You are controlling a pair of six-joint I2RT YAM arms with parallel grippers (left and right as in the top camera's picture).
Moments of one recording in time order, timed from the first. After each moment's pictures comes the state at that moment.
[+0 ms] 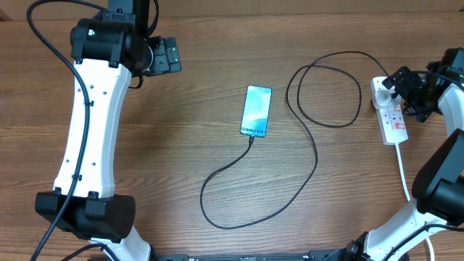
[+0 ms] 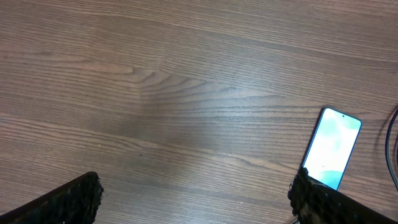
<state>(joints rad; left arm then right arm) -0.15 1.84 2.09 -1.36 -0.10 -0.34 -0.46 1.98 1.48 -0.67 -0.25 0.35</state>
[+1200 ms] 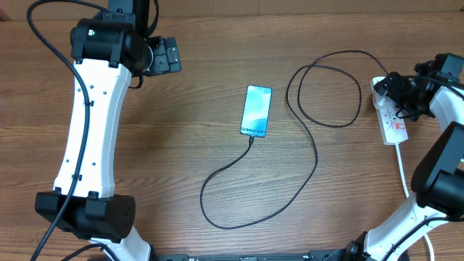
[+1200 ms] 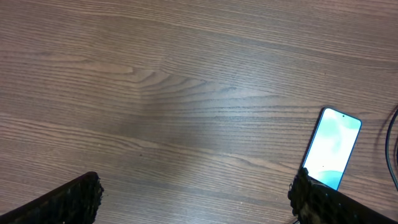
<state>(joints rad) -0.15 1.84 2.09 -1.36 -0.10 -0.34 -0.44 2.03 1.43 -0.57 -0.30 0.24</state>
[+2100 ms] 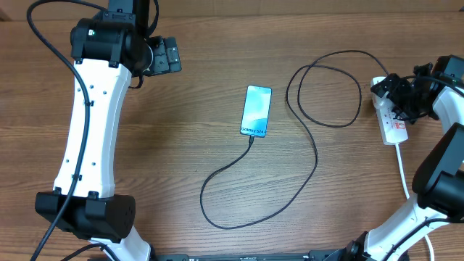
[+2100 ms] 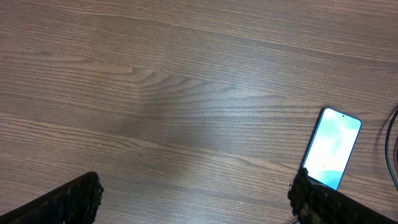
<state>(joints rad) -0.15 1.84 2.09 -1.36 -0.10 -0.34 -0.46 2.03 1.44 -0.65 -0.40 0.23</state>
